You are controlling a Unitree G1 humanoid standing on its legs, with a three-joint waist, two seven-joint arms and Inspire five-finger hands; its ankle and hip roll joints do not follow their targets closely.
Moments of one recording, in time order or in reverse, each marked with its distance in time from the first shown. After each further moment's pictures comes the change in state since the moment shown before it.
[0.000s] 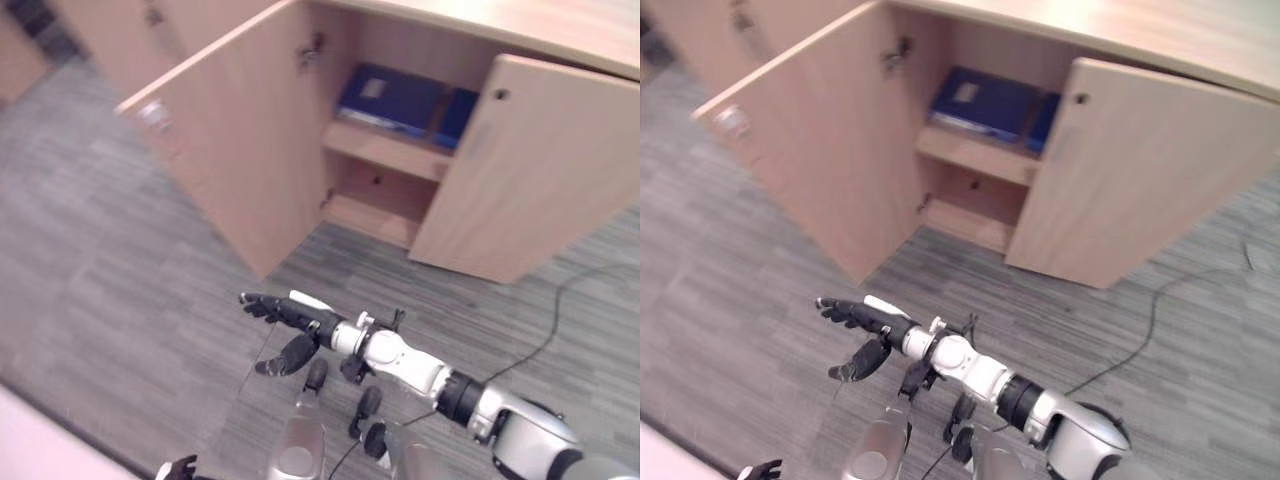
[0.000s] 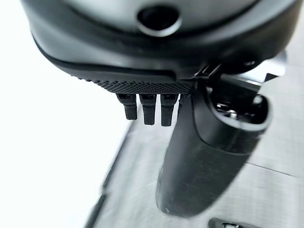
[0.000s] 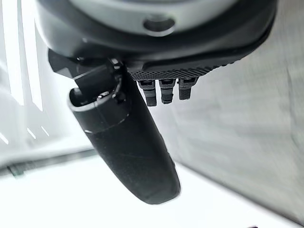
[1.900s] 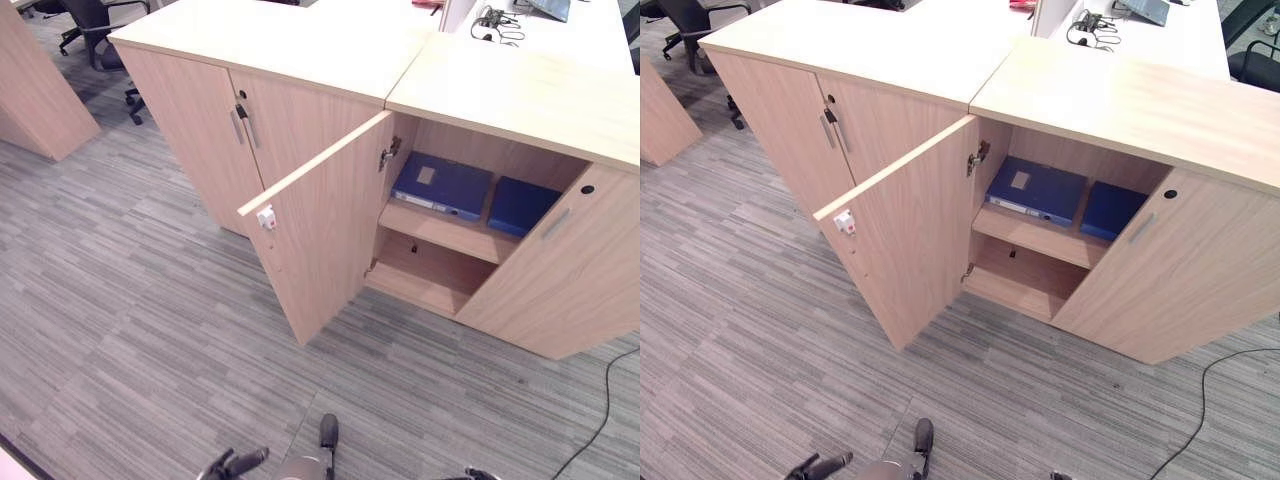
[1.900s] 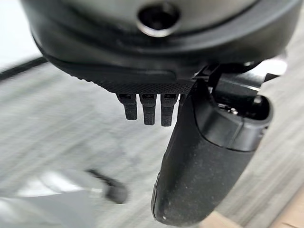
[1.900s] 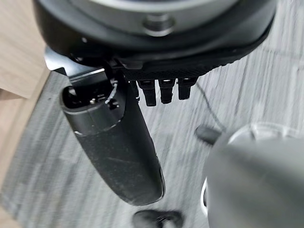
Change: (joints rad) left arm -0.073 -0.132 0.193 0.039 -0.468 -0.027 -0.108; right arm 0.522 0.041 -0.913 0.982 -0.154 0.092 -0.270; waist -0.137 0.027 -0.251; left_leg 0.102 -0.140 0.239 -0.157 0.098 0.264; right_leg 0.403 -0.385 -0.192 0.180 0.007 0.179
